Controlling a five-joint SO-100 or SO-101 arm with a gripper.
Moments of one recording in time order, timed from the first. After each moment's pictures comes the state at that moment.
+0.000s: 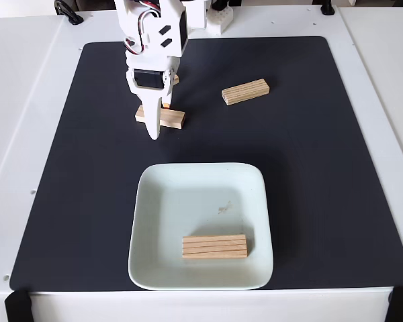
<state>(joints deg) 3.4 80.6 97.4 68.4 2.1</state>
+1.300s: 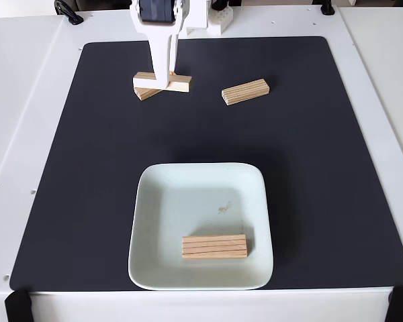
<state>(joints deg) -1.1 107.8 103.3 67.9 2.0</state>
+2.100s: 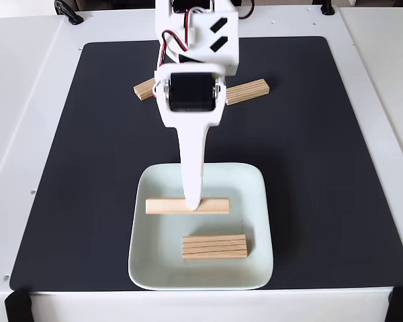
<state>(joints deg) -9.1 59.8 59.6 26.1 2.0</state>
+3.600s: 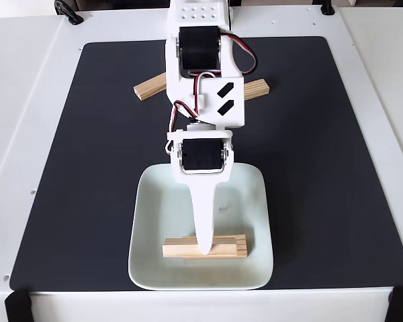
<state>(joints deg) -10.5 40.1 38.9 31.9 2.2</state>
